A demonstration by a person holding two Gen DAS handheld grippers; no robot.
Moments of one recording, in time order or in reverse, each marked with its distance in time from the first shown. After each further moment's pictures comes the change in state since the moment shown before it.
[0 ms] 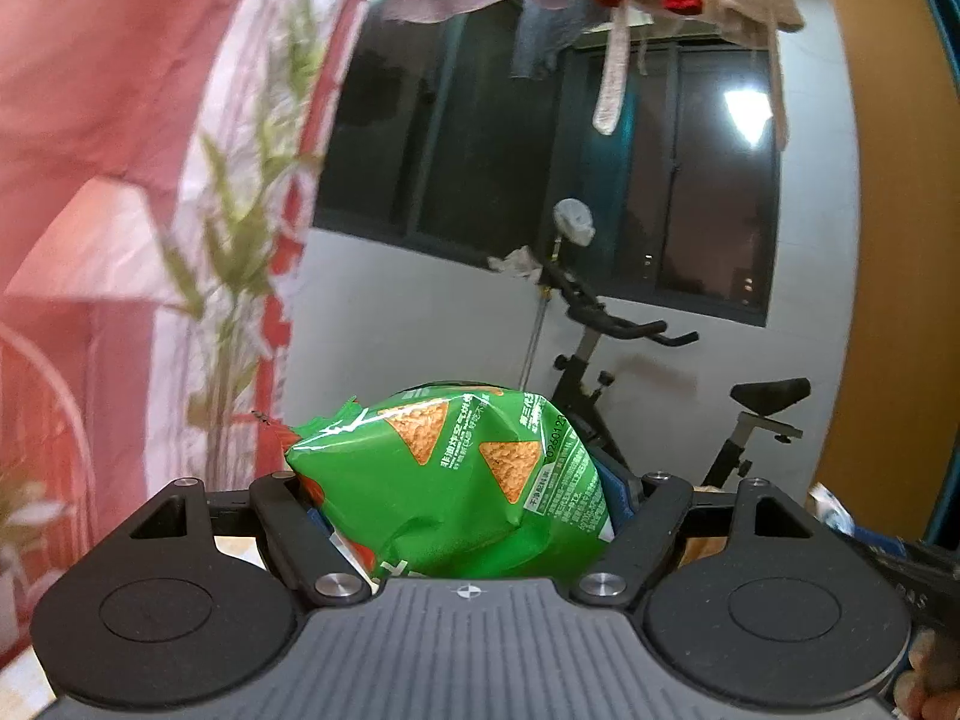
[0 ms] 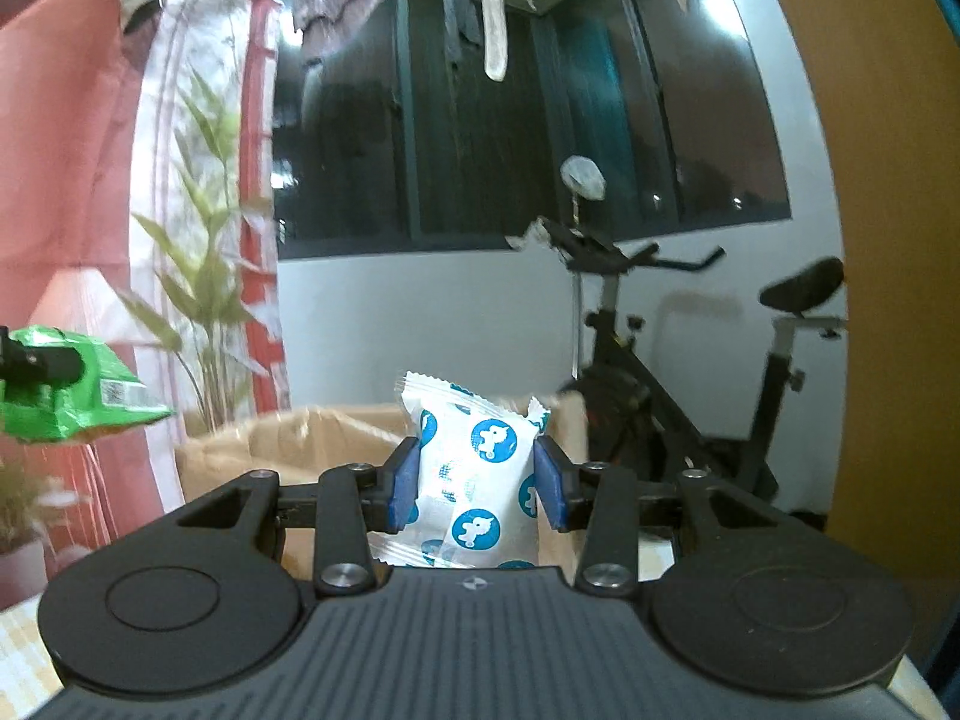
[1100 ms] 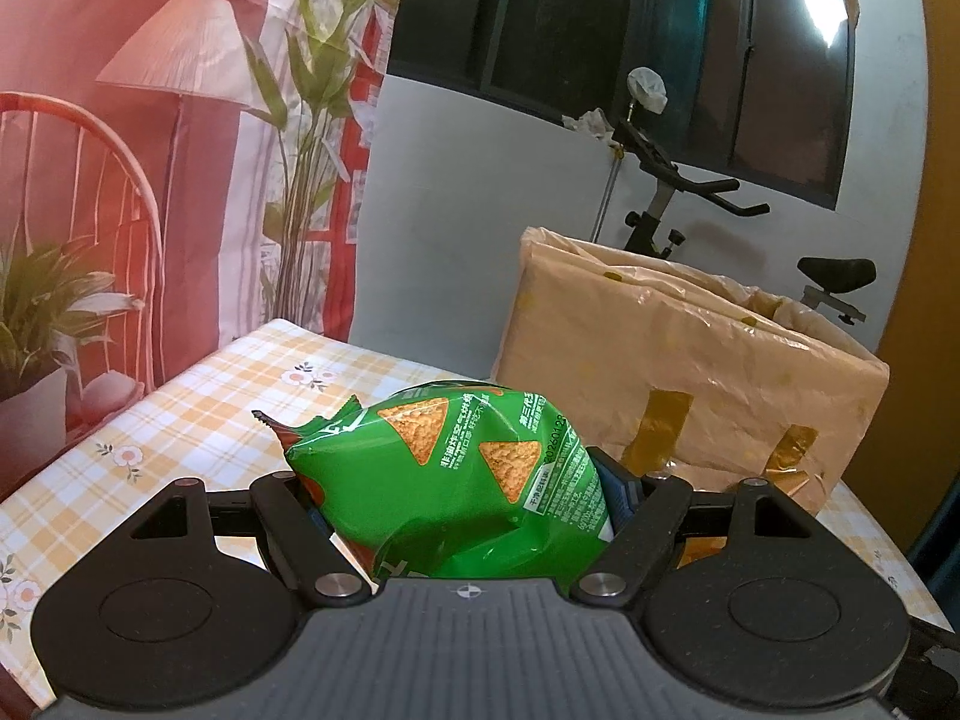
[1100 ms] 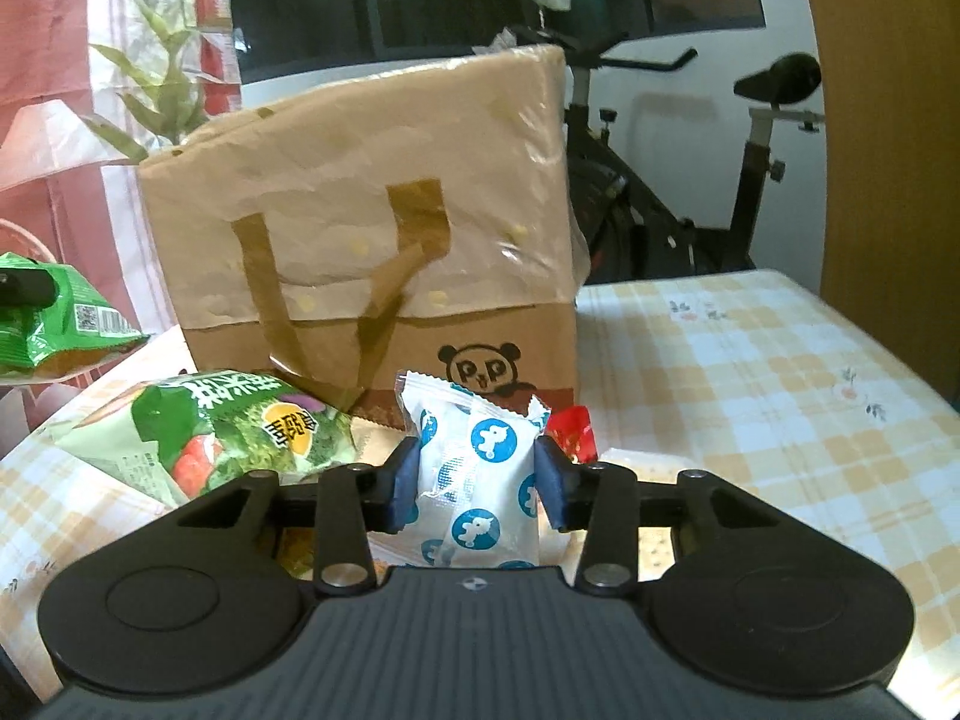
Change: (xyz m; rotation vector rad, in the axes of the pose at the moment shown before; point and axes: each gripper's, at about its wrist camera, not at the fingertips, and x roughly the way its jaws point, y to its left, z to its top) left arm -0.020 0.025 -0.100 -0.072 0.278 0.143; right arm -0.019 0.006 -0.141 0.064 0.356 -0.067
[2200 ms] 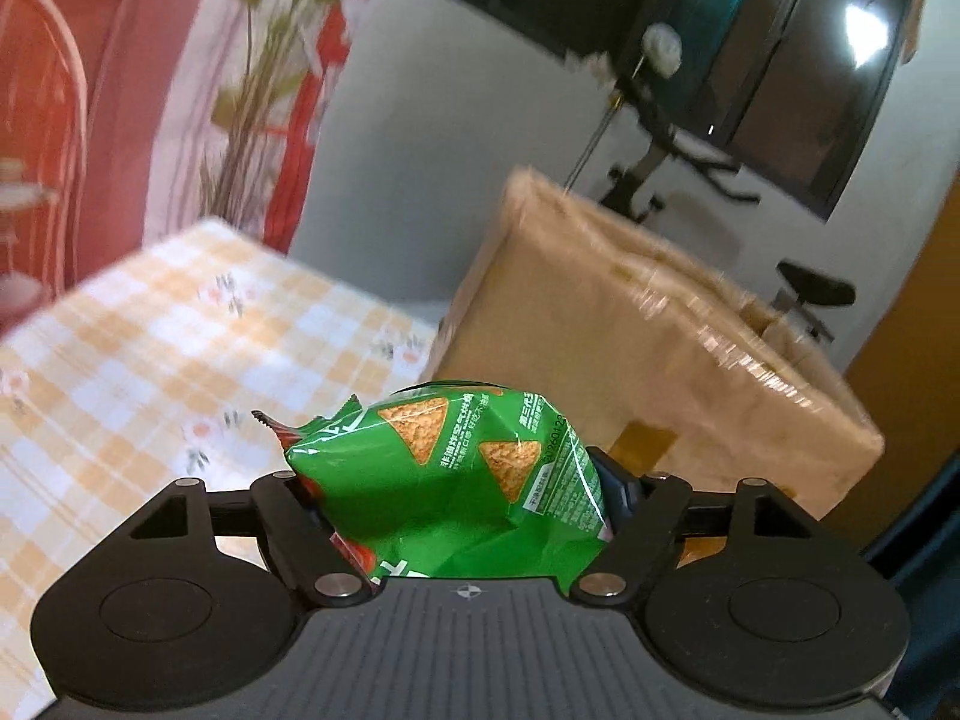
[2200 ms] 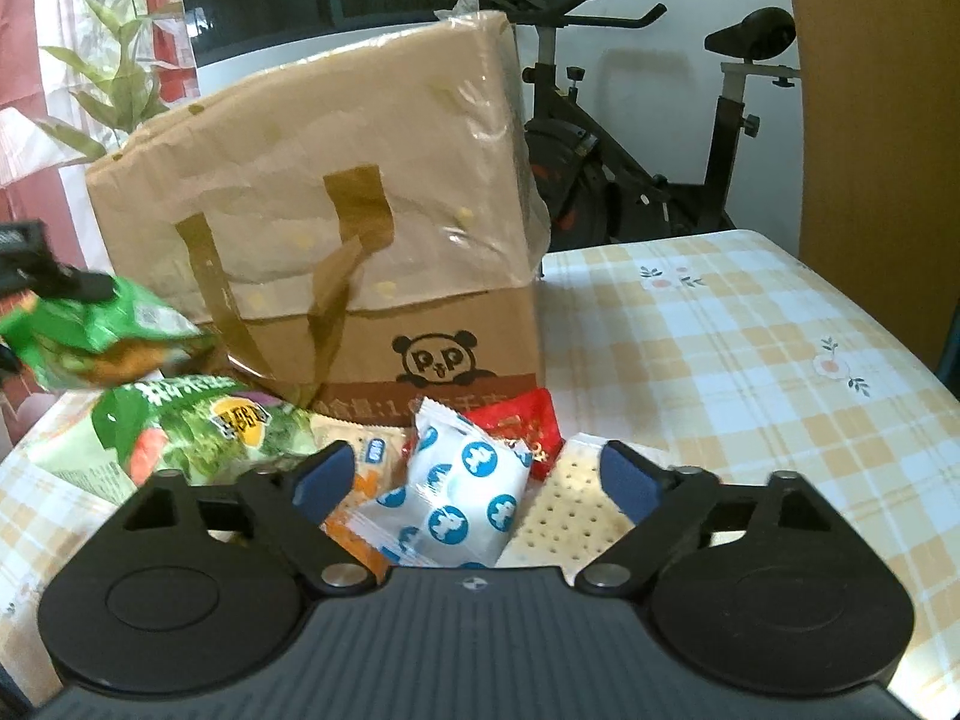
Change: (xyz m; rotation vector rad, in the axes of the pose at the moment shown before) left arm 0.065 0.005 0.018 -0.171 0.145 -0.133; right arm 0.015 -0.017 0.012 0.066 0.102 -0.032
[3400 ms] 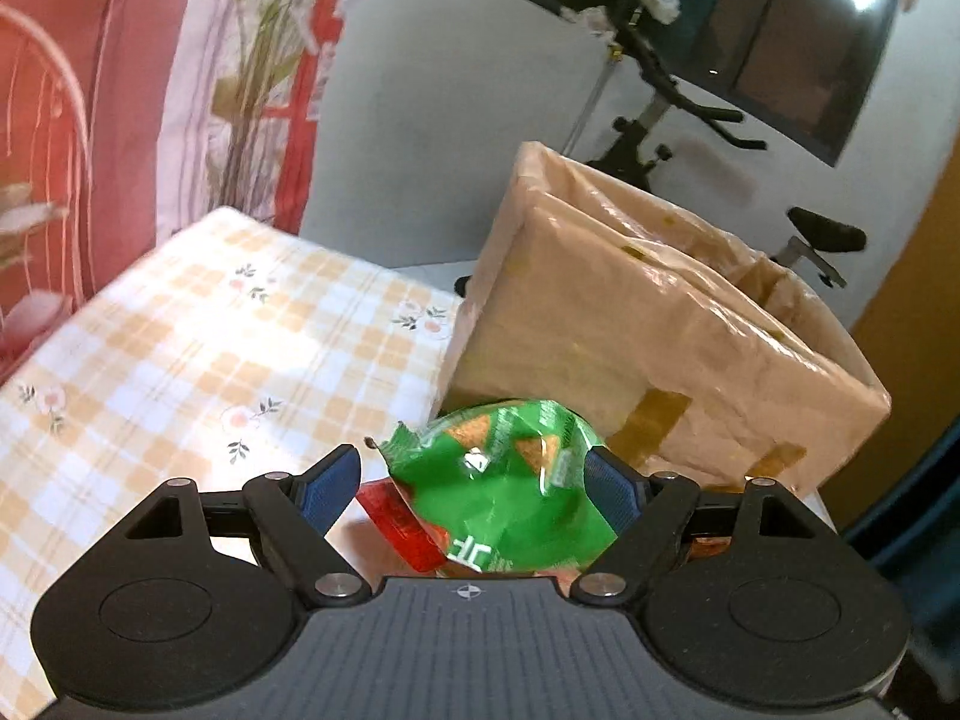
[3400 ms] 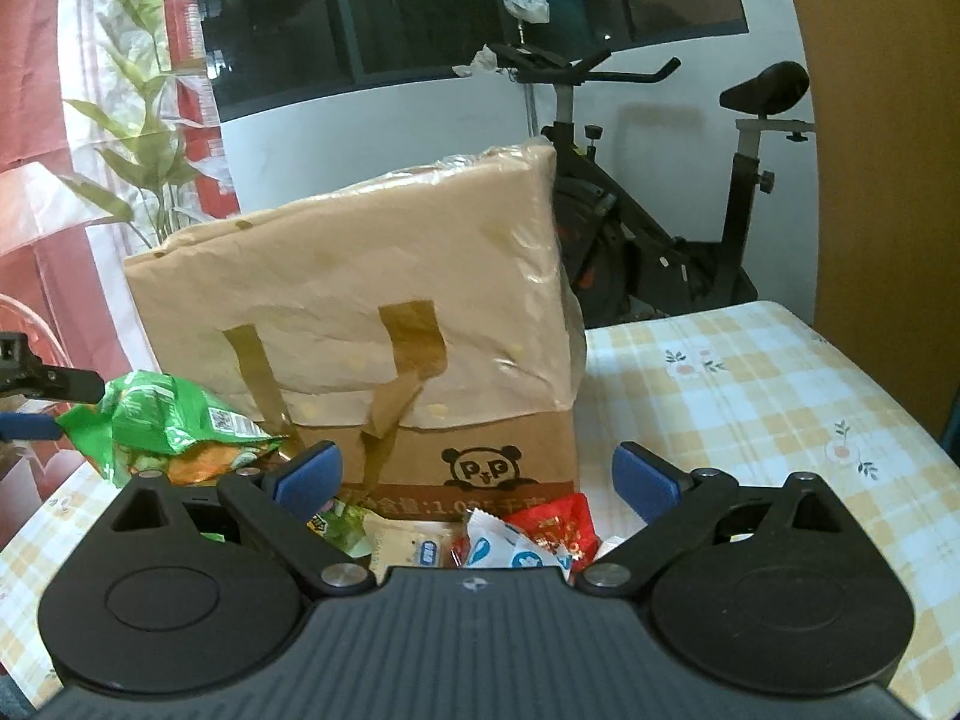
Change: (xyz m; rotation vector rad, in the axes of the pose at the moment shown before) left arm -0.002 0.011 0.020 0.043 0.129 0.038; right arm -0.018 0.012 0.034 0.010 -0.098 0.029
